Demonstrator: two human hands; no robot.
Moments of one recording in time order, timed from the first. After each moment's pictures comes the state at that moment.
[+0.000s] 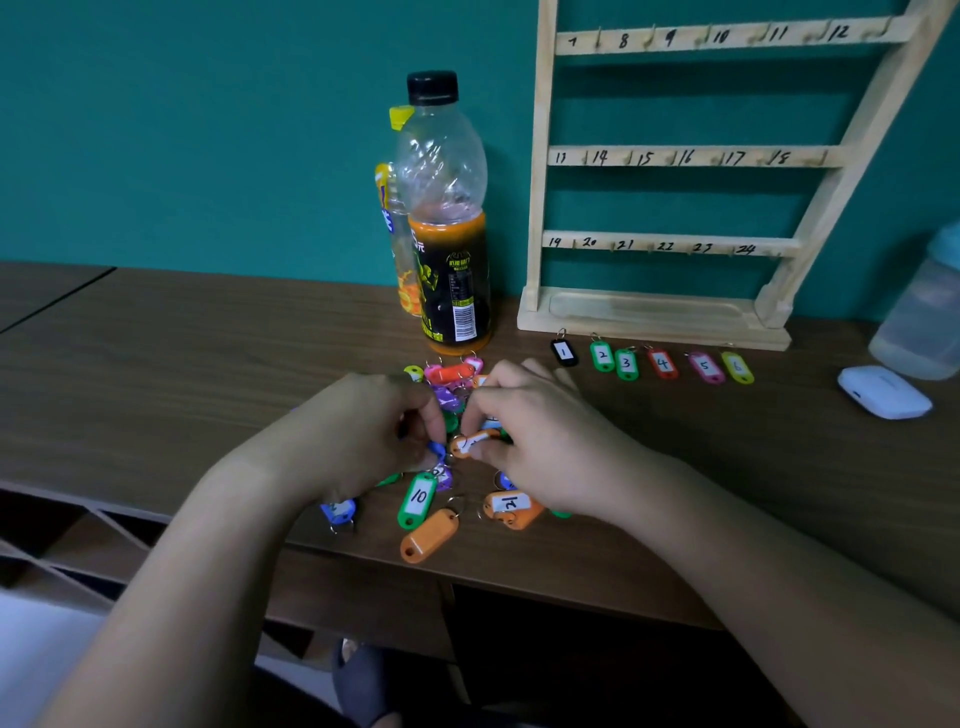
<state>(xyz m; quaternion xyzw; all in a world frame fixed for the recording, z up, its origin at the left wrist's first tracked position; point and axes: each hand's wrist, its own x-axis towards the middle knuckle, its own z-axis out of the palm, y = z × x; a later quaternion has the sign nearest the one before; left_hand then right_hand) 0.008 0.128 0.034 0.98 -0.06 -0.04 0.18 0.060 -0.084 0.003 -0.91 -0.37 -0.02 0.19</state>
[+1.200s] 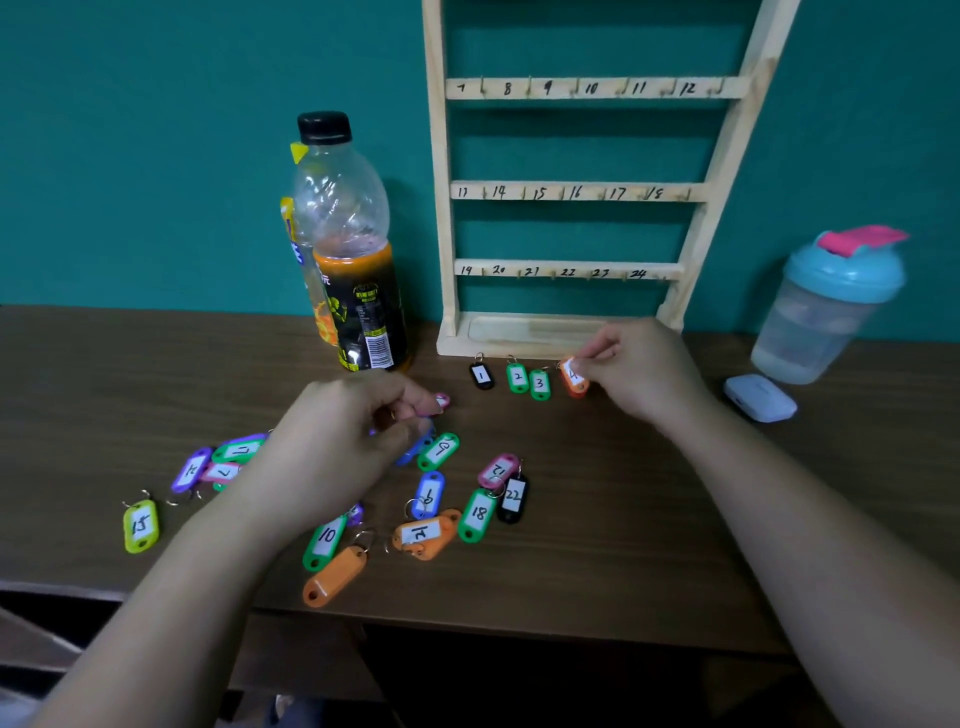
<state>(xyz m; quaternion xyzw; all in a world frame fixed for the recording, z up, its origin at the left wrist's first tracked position) 0.026 0.074 0.028 0.94 -0.11 0.13 0.29 0.154 -0.222 0.014 -0.94 -0.04 -0.09 0.34</state>
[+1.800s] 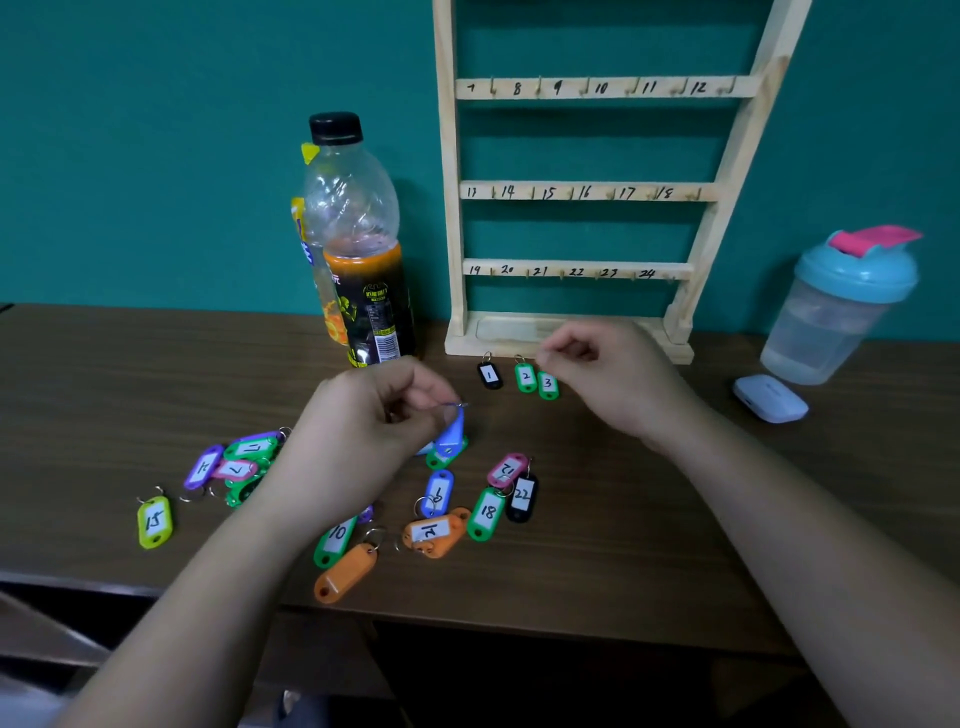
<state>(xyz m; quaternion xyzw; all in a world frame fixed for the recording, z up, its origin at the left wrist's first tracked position) 0.024 0.060 0.029 0.90 -0.08 0.14 0.40 0.120 -0.194 0.031 -0.90 -0.17 -0.08 0.40</state>
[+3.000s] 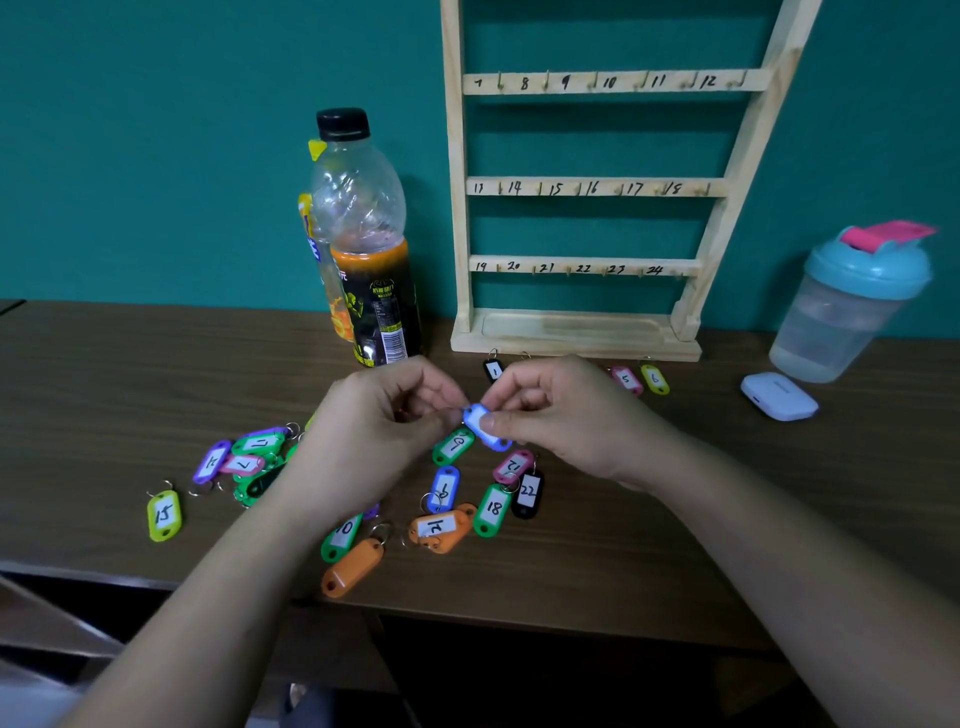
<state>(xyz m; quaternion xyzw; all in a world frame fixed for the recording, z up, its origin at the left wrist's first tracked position) 0.028 0.059 0.020 0.87 -0.10 0.13 0.47 0.086 -0.166 0.025 -0.83 -0.26 0.11 0.48</state>
